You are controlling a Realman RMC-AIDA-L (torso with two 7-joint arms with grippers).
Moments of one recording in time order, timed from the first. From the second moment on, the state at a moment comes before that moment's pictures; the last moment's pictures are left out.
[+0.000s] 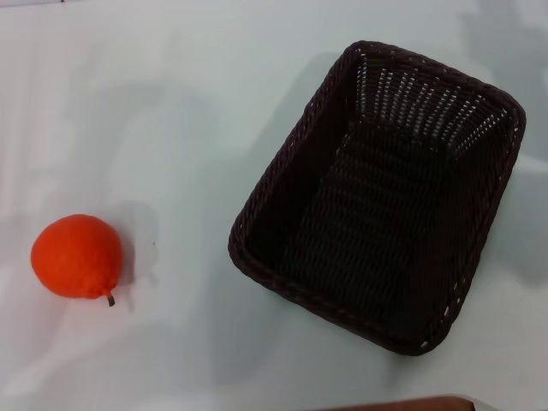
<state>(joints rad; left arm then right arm) -0.21 -2.16 -2.83 -0.19 1.00 -1.83 2.27 0.63 2.09 -0.13 -0.11 2.18 1.25 0.42</state>
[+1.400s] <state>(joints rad) -0.22 -2.16 -2.83 -0.20 1.00 -1.81 2.27 0.73 1.91 -0.75 -1.11 0.82 1.65 2.07</state>
